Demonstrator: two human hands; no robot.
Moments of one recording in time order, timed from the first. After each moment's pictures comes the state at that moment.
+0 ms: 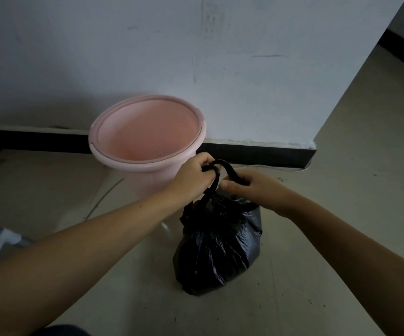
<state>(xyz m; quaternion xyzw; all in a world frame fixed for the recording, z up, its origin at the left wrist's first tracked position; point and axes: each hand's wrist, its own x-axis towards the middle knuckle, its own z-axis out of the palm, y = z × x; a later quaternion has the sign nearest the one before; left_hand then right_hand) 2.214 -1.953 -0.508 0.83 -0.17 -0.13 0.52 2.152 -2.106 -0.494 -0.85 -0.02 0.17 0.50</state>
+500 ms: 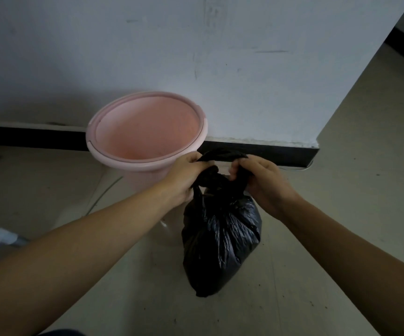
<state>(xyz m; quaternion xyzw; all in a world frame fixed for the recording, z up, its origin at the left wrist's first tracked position) 2.234 -1.951 -0.520 0.66 0.00 -0.23 0.71 2.164 -2.101 -0.508 -0.61 0.08 0.04 0.79</state>
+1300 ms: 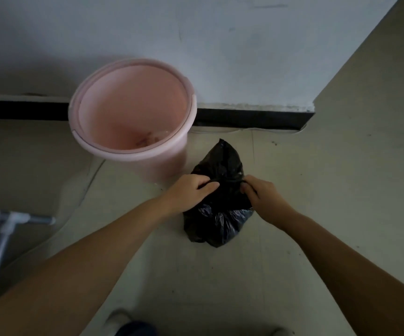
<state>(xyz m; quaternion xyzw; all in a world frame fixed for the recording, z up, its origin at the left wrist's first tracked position) 2.202 -1.942 -0.538 0.85 -0.24 -0.31 0.35 2.121 -2.128 -0.537 -0.91 0.07 0.12 0.39</state>
